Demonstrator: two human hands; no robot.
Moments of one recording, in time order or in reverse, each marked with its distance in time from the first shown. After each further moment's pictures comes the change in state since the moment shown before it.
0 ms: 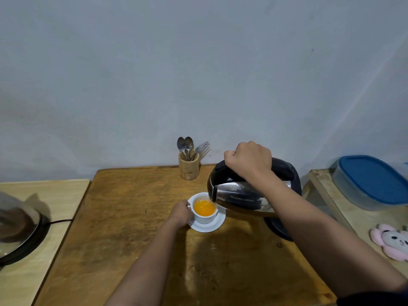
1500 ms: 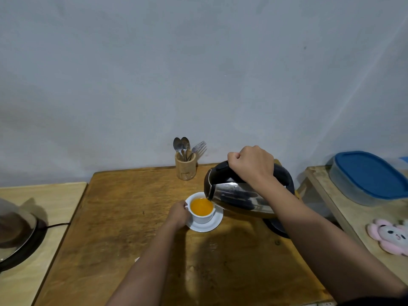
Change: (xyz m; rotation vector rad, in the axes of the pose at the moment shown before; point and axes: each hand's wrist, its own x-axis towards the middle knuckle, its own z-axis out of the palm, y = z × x) left_hand 0.001 -0.003 0.005 -0.001 0.034 0.005; right_hand -0.009 0.021 0.011 0.102 0.085 0.058
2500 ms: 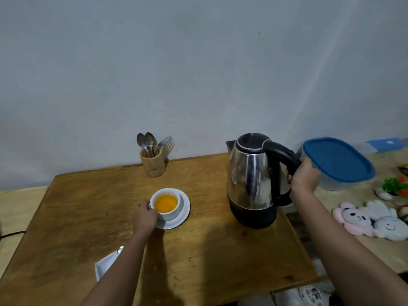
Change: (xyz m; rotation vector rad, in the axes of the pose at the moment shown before) left_hand -0.002 -0.001 0.041 -0.095 0.340 -0.056; right_hand -0.035 0.197 -0.022 0.931 0.485 0.973
